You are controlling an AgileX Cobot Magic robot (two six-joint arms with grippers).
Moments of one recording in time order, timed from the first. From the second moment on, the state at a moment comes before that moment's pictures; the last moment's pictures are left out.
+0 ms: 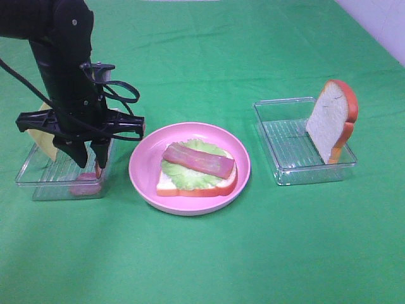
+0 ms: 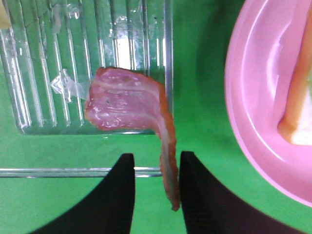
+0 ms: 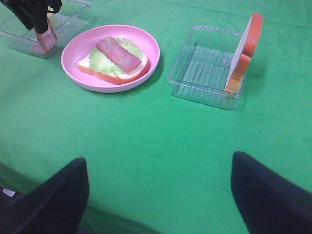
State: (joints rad) left arm -0.47 1.98 -1.38 0.06 0.99 -0.54; right arm 0.29 0.00 -0.52 0.11 1.09 -0.16
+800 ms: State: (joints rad) left arm -0.47 1.97 -1.38 0.06 0.99 -0.51; right arm 0.29 0.00 -0.52 0.11 1.09 -0.16
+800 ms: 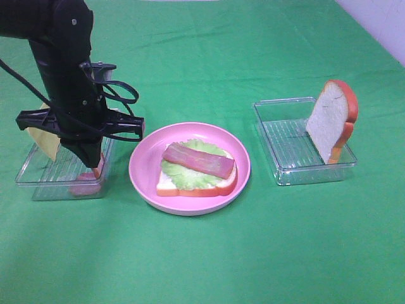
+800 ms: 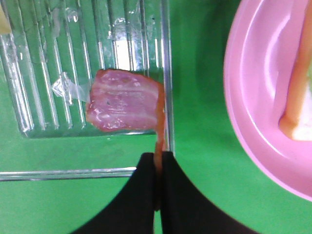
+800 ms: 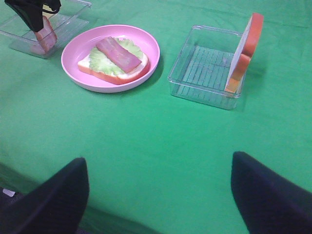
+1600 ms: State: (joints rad) left arm -0.47 1.82 -1.59 -0.51 0.87 -0.06; right arm 0.29 0.00 -0.52 0.11 1.09 -0.16
